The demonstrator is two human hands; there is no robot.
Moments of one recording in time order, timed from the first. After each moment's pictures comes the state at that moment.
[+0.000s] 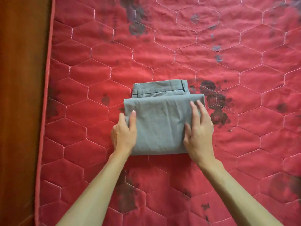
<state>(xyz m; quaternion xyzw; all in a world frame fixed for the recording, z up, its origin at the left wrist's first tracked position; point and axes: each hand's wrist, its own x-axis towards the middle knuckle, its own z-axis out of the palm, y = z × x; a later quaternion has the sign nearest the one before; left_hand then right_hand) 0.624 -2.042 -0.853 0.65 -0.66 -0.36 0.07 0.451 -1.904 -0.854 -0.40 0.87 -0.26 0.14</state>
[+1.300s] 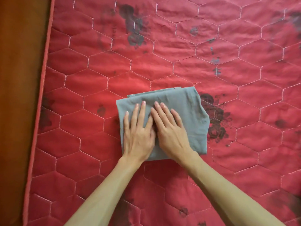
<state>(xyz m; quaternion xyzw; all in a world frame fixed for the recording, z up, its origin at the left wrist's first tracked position) 0.581 -2.041 -0.873 0.38 -0.92 -0.11 0.03 0.459 -1.973 -0.880 -0.60 0.79 -0.15 0.09</state>
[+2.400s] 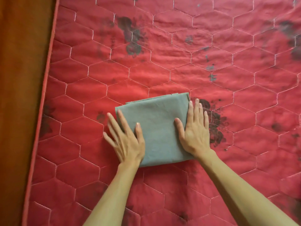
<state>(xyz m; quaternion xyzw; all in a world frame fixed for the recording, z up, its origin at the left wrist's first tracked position) 0.586 -2.042 -0.885 0.63 -0.76 -0.15 0.01 0.399 -1.945 -0.896 -0.42 0.89 -0.09 0.15</state>
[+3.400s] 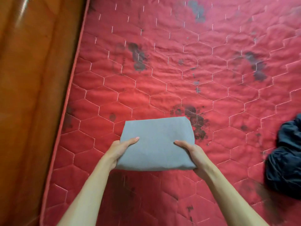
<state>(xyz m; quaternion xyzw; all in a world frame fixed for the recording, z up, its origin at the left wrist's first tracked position) 0.648 -2.058 -0.764 0.64 -0.36 -0.67 -0.08 0.438 -1.893 -0.746 0.11 0.68 -0.40 0.60</state>
